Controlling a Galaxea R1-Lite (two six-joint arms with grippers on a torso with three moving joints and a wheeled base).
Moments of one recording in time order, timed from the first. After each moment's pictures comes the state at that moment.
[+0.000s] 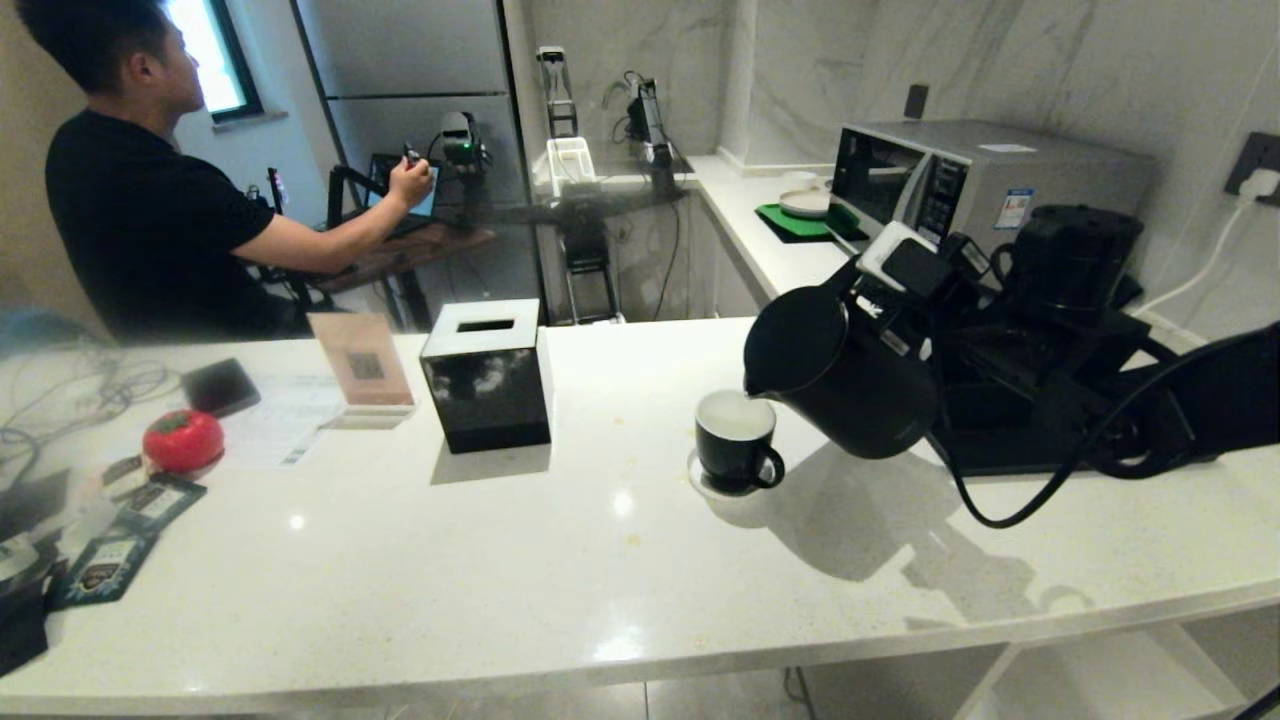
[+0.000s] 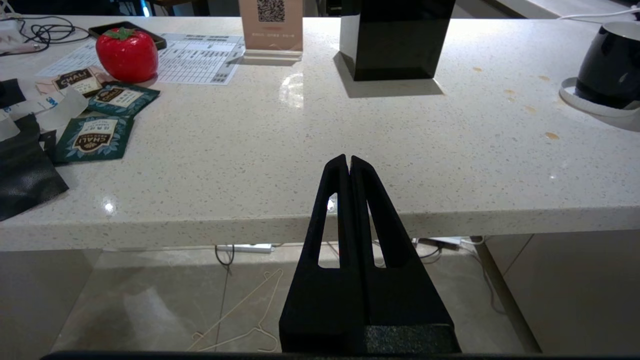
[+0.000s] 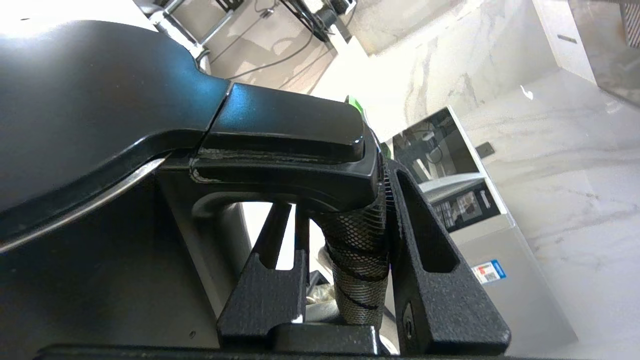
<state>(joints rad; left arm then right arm) 0.00 0.00 0.00 0.00 0.02 -0.04 0.28 1.91 -1.11 -0.90 0.01 -0.92</state>
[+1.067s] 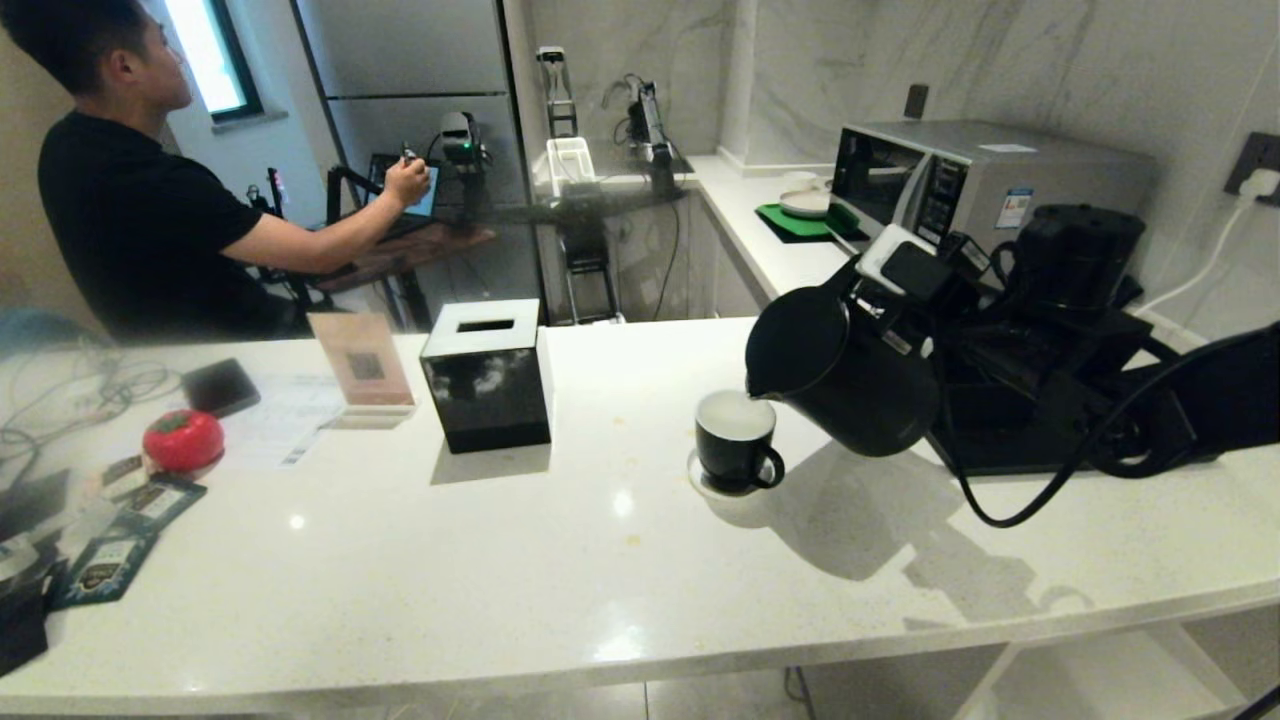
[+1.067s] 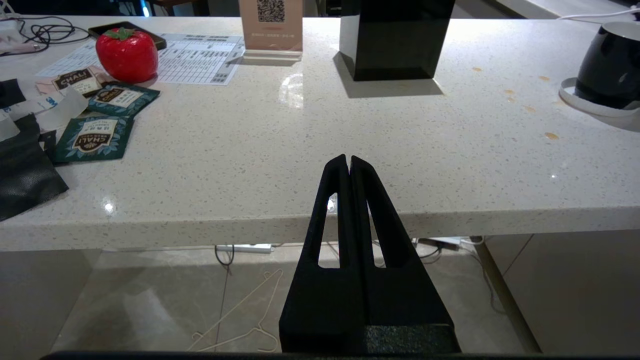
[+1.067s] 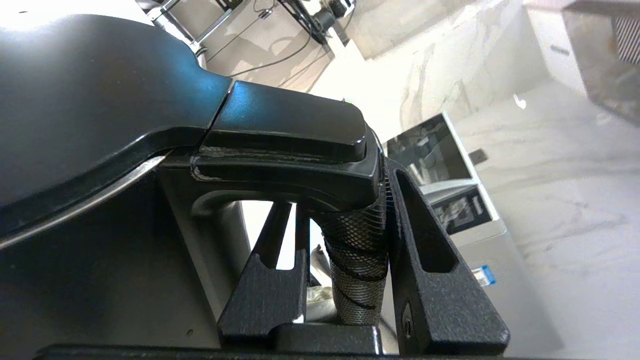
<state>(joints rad) 0.00 0.00 0.00 0.00 0.02 -0.04 0.27 1.91 -1.11 -0.91 0.02 -0.96</state>
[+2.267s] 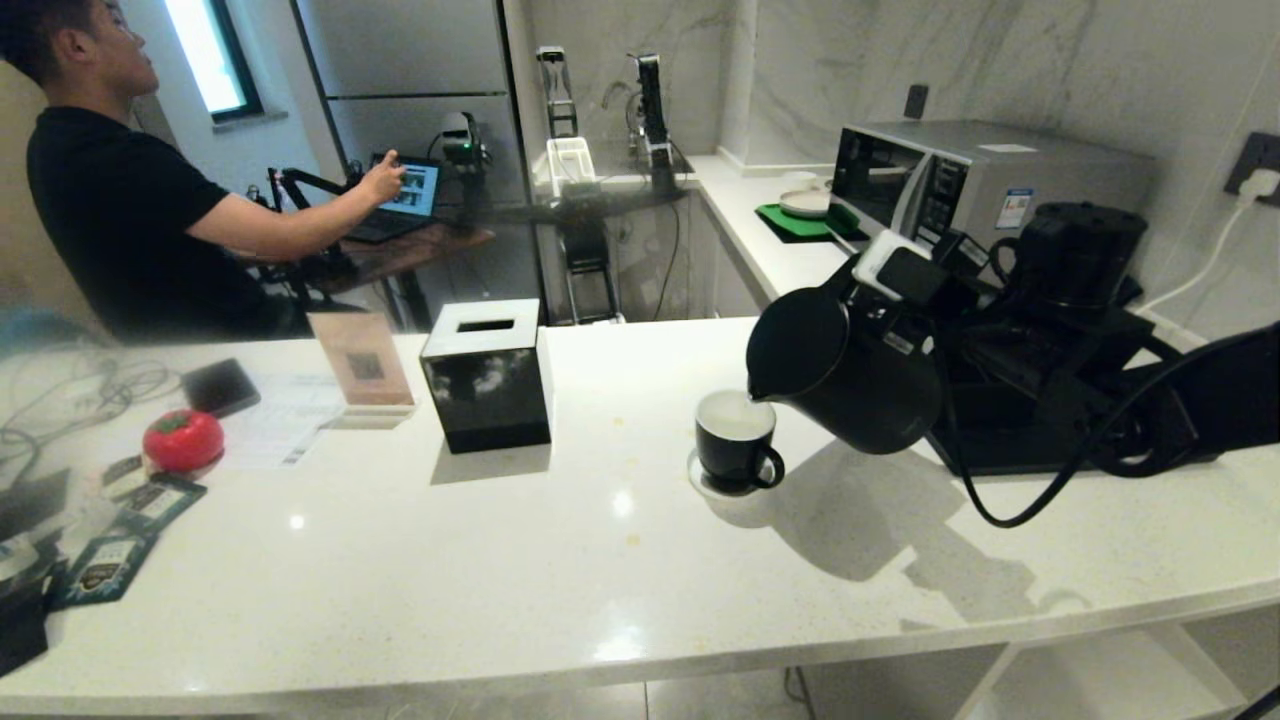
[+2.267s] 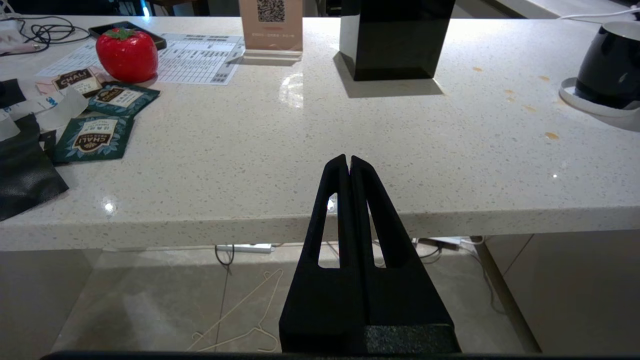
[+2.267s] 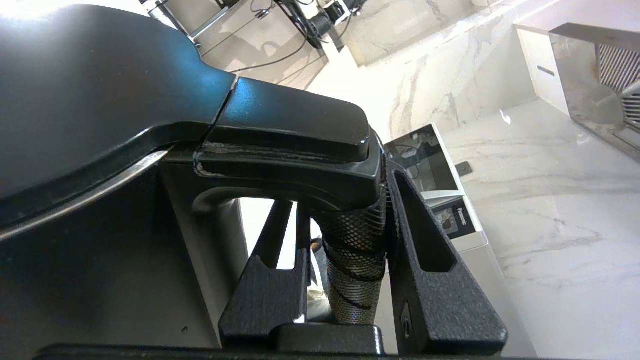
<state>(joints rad) 0.00 0.00 0.00 0.00 0.02 -0.04 0.27 1.91 -1.11 -0.91 0.03 -1.02</state>
